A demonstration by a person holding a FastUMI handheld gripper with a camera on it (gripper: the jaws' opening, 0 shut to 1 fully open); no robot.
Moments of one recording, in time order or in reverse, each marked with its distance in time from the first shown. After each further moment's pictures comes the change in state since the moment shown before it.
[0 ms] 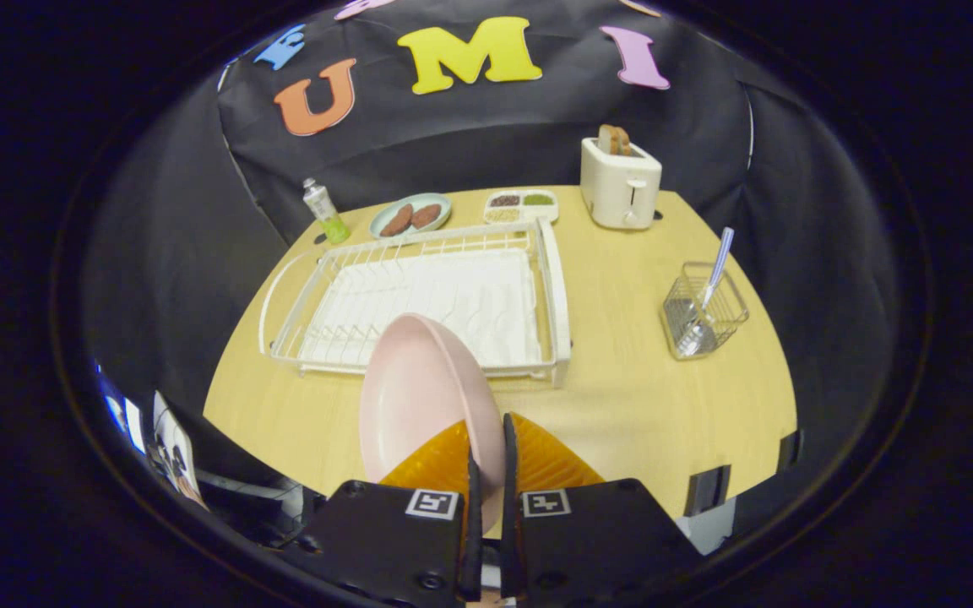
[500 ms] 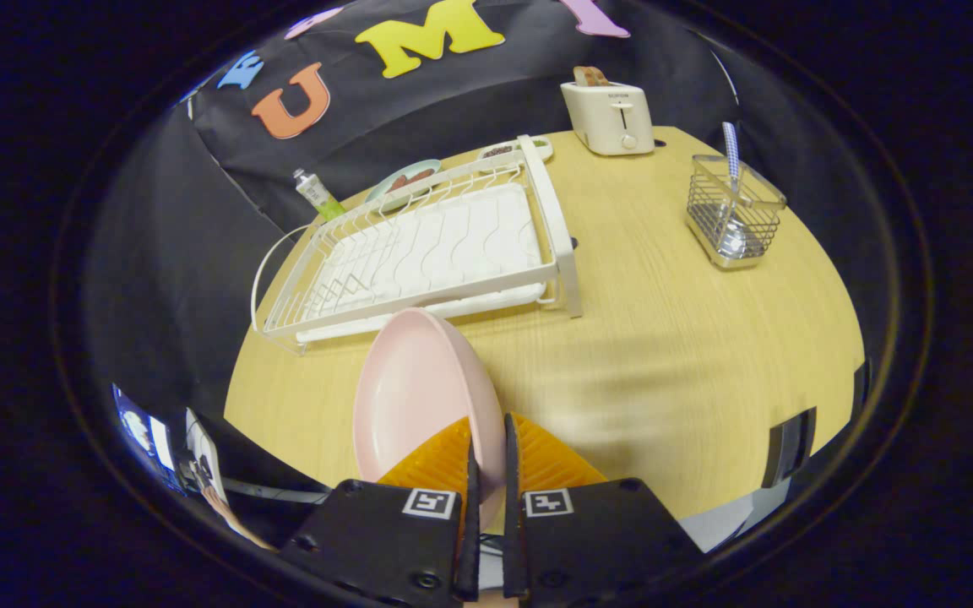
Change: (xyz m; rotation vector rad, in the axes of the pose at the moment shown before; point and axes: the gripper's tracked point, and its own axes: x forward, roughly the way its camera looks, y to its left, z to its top) arm 0.059 -0.021 -0.052 0.122 0.052 0.120
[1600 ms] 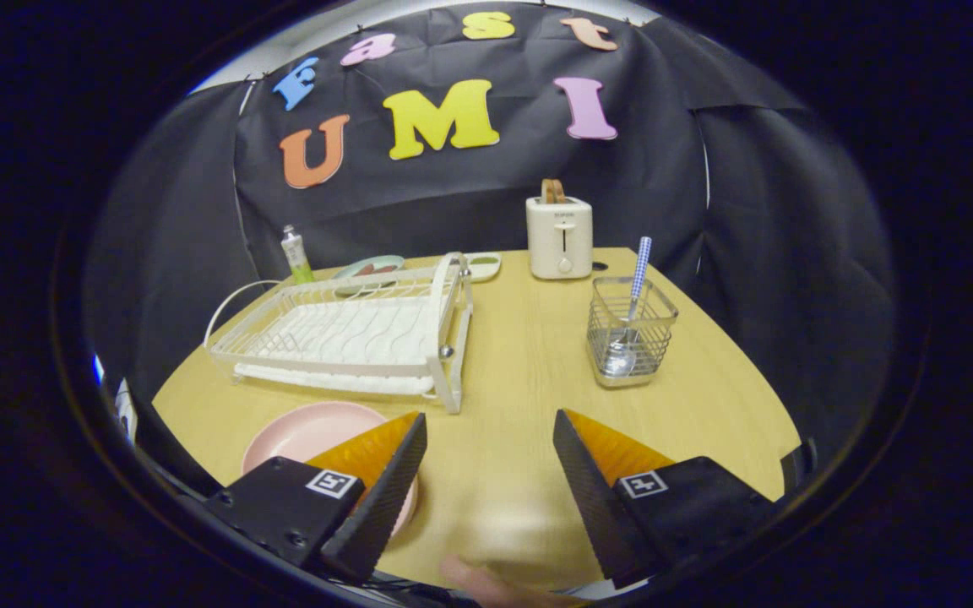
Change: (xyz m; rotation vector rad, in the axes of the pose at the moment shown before) arm -0.045 -0.099 0.067 -0.186 -0.513 -0.156
